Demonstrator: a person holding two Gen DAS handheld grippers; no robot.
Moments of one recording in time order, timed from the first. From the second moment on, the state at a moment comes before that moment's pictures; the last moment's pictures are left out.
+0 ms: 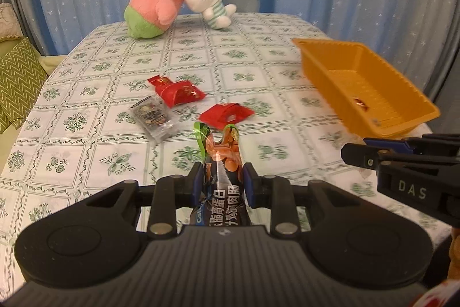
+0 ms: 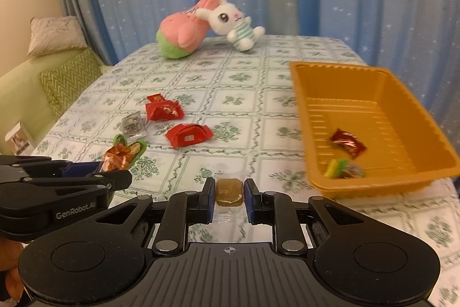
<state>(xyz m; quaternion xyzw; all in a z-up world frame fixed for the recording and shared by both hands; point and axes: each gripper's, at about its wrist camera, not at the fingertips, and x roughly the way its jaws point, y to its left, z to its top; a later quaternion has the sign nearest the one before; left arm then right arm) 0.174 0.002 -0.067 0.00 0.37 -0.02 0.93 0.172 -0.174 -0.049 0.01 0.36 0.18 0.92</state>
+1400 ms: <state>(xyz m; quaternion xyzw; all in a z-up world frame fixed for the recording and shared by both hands) 0.173 -0.113 -0.012 0.00 0.35 -0.15 0.92 0.128 -0.301 0.013 0.05 0.32 0.06 0.94</state>
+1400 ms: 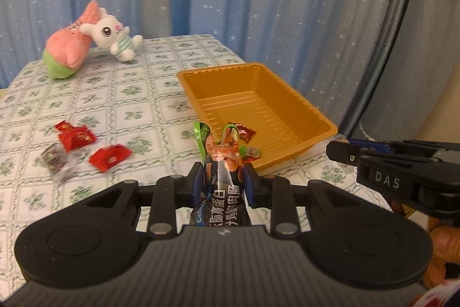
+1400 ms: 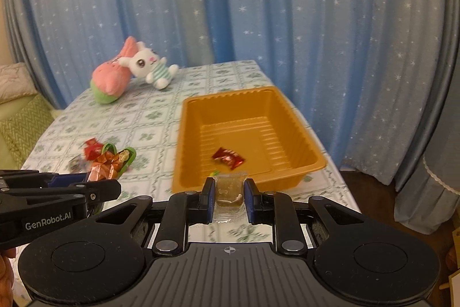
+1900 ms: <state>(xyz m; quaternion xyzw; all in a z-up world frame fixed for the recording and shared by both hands) 0.233 -0.155 -0.026 0.00 0.36 -0.19 0.91 0.179 -0.337 0.006 0.05 0.32 0.04 0.94</state>
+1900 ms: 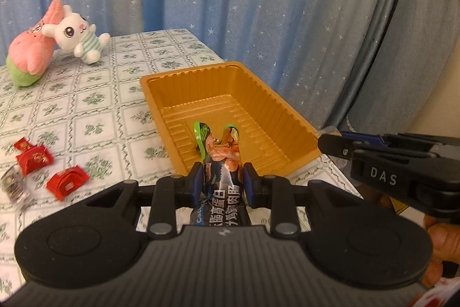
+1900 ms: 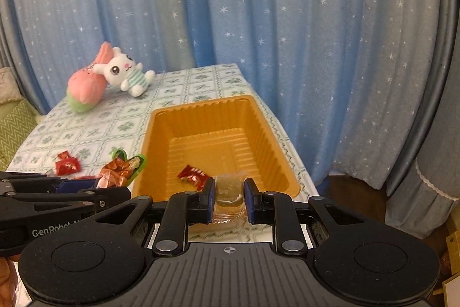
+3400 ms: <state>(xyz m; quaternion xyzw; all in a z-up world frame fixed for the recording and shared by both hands) 0.277 -0.132 -0.049 -0.01 0.38 -0.15 0.91 0.254 -0.359 -0.009 0.10 0.31 0.06 0.94</state>
